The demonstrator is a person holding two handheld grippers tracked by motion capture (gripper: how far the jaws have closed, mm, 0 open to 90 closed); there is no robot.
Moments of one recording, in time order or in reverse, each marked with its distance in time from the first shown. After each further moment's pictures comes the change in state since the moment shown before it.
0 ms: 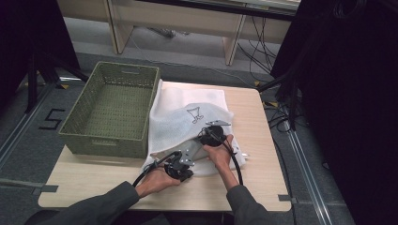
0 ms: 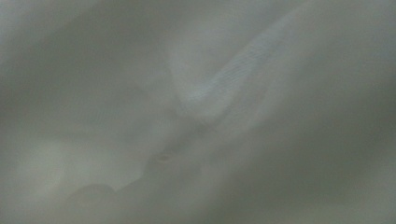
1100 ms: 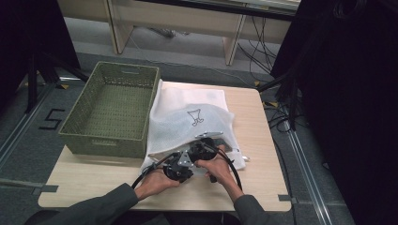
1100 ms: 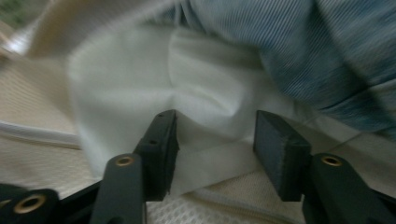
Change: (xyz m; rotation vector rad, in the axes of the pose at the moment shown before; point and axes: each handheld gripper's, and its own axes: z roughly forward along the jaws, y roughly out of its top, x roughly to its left) left arm -0.003 -0.005 0.000 -0.035 0.023 0.001; right arm 0.042 -0.028 -0.022 0.192 0.282 -0.036
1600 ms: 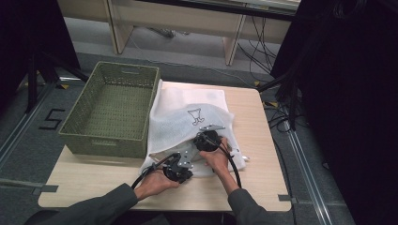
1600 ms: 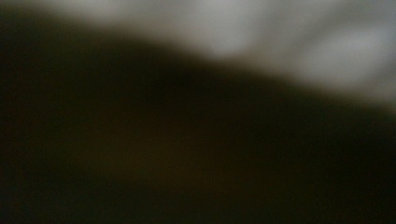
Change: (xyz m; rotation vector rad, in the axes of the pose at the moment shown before) left arm -0.003 -0.001 -0.001 0.009 0.000 0.016; right arm -0.030 0.018 0.010 -0.127 -0.167 -0.034
